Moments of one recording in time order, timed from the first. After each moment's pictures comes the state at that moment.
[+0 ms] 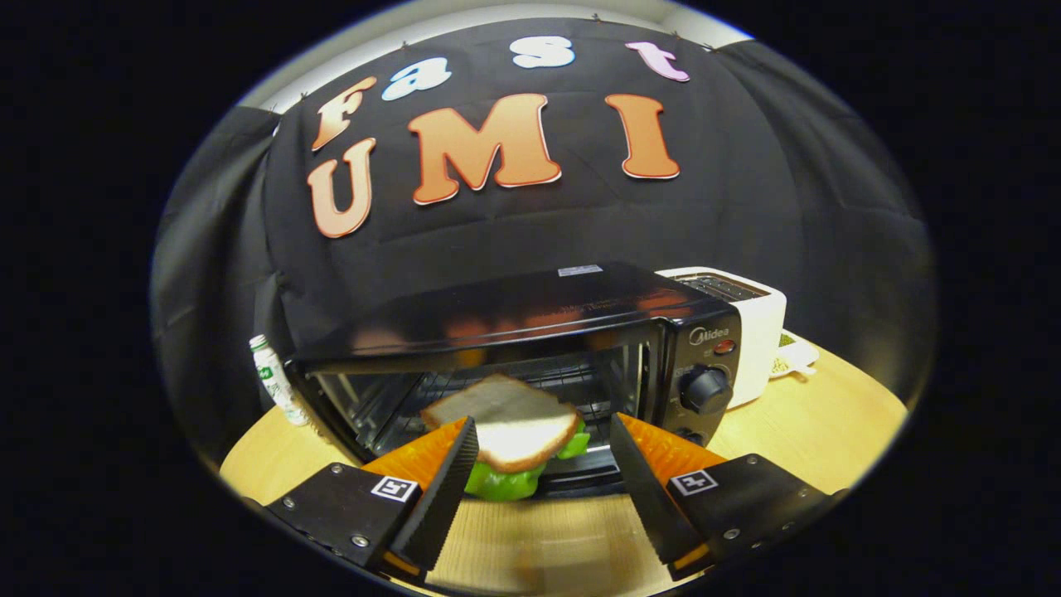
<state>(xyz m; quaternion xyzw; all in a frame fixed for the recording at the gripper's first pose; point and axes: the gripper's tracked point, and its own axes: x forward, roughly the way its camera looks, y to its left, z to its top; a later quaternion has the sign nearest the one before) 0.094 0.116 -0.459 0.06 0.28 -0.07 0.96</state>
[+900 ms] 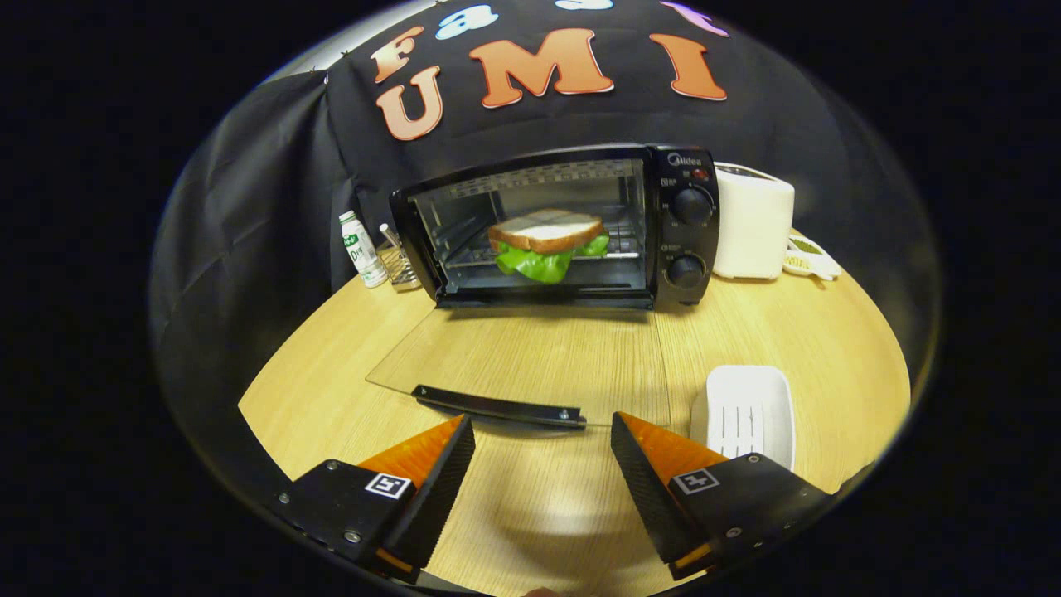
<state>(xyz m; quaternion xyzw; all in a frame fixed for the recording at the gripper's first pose) -0.076 0.131 -0.502 0.07 0.45 0.05 0.89</state>
